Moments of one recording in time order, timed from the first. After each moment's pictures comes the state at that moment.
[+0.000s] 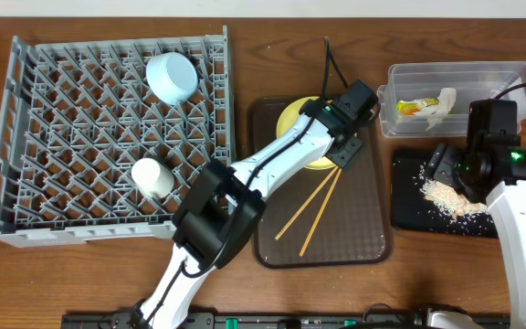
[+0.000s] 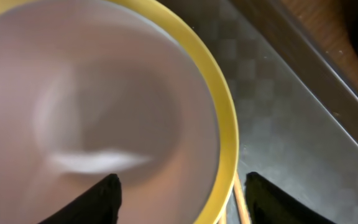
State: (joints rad) left arm -0.77 2.26 1.86 -0.81 -0.01 -0.07; right arm -0.09 1.33 1.11 -1.04 0.17 0.38
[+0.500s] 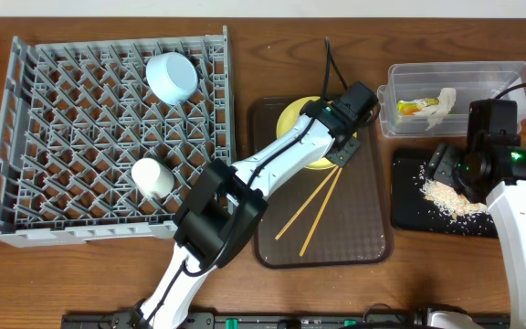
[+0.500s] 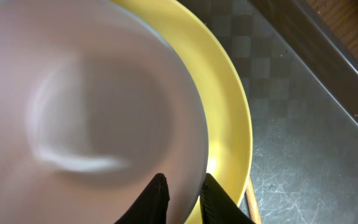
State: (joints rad) left arm -0.77 2.26 1.86 -0.81 -0.03 -0.06; right arm -0.09 1.33 1.11 -1.04 0.17 0.38
